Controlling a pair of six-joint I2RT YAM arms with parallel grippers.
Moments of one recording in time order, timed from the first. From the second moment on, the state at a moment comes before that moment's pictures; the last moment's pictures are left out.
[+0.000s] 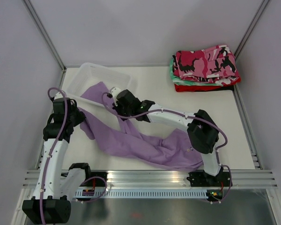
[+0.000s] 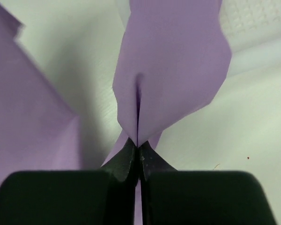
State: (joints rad) left arm 0.04 0.85 0.90 -0.73 -0.13 -0.51; right arm 0.97 2.03 1.61 -0.28 0.08 0.08
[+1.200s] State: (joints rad) left arm 0.04 0.61 1.20 -1.02 -0.33 -0.52; right arm 1.04 1.68 1.34 -0.33 -0.51 0.12
